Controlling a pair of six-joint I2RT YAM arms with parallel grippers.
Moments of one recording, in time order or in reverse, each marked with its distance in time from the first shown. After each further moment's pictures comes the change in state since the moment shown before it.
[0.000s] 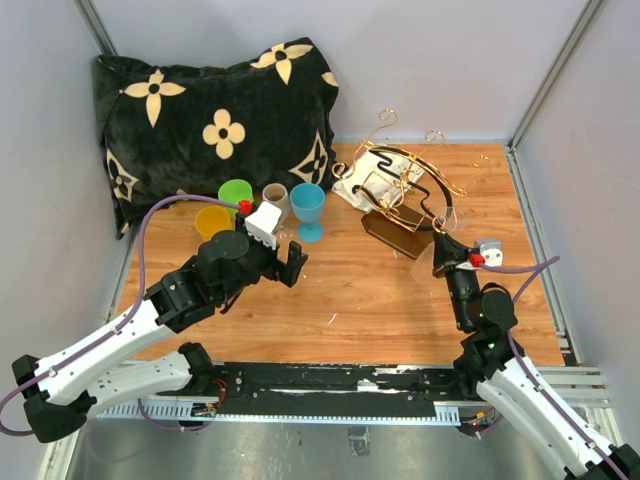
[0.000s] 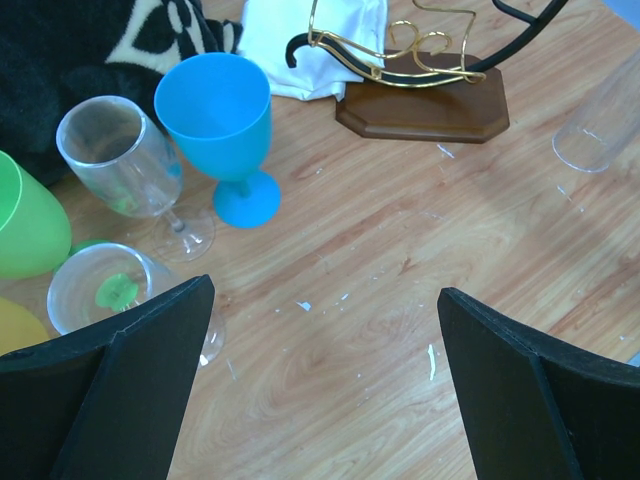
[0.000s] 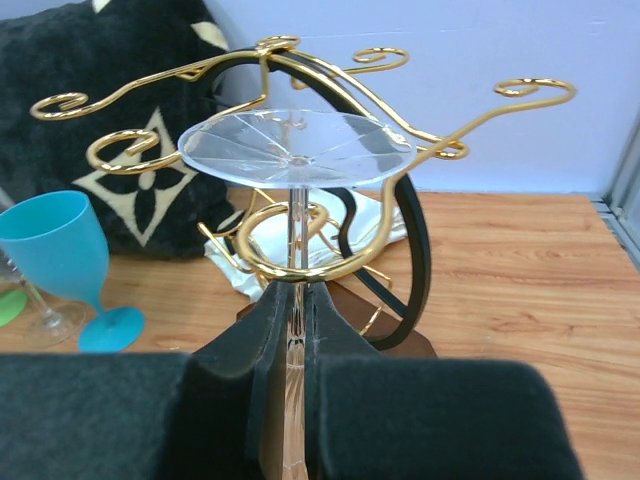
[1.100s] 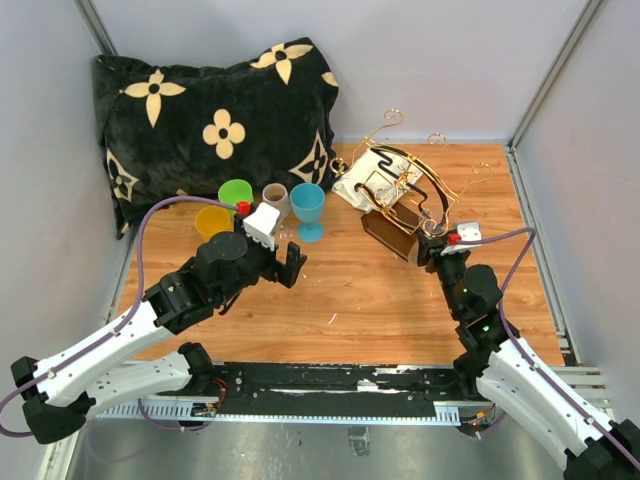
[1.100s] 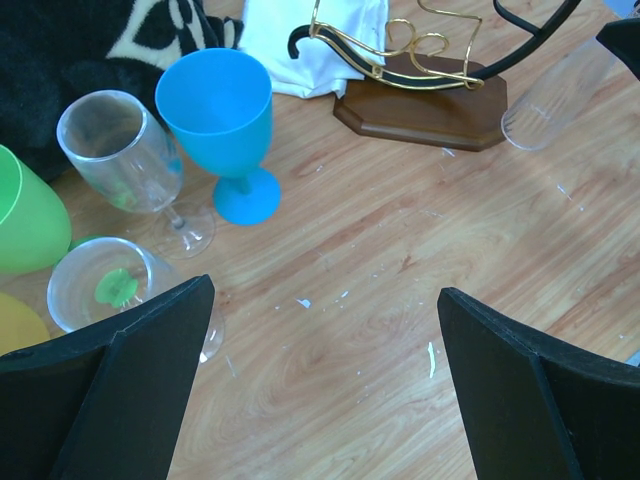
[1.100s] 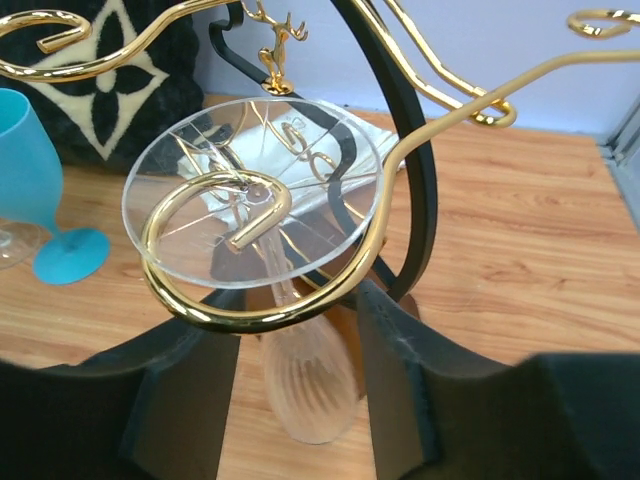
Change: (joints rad) left arm 0.000 -0.013 -0.013 -0.001 -0.001 -0.005; right arm 0.000 0.200 0.106 -0.134 -0.013 -0.021
